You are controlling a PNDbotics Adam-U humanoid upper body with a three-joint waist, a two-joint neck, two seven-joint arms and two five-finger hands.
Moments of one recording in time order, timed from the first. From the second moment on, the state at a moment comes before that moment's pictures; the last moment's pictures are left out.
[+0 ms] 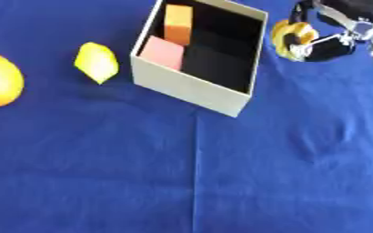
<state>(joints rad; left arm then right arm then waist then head) -0.27 0.82 0.14 -1.91 -0.17 -0.29 0.20 -0.64 -0.98 0.23 -1.72 0.61 0.07 0.25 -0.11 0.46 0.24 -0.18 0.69</state>
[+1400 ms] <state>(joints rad) -0.29 0.82 0.12 -1.96 -0.14 -0.29 0.20 -0.86 -0.89 0.36 -1.92 0.40 0.13 0.39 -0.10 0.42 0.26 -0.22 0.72</state>
